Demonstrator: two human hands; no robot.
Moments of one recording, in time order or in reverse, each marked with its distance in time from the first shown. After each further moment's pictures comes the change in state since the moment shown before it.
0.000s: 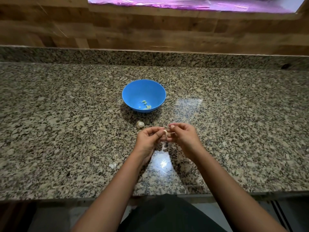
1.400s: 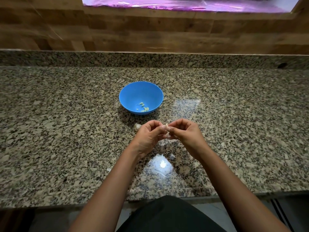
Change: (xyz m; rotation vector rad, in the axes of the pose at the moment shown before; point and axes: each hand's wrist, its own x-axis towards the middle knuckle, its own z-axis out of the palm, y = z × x) left_hand 0.001 0.029 0.011 0.050 -0.219 -0.022; right_hand 0.000 -0.010 -0.016 -0.065 -0.134 -0.185
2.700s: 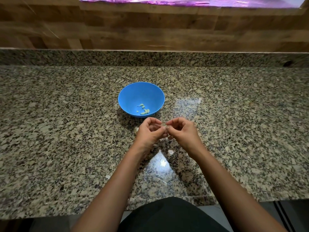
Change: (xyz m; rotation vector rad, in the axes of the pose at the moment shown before) left_hand 0.024 -0.002 -0.005 0.189 0.174 0.057; right_hand 0.027 0.006 0.010 -0.323 0.099 -0.054
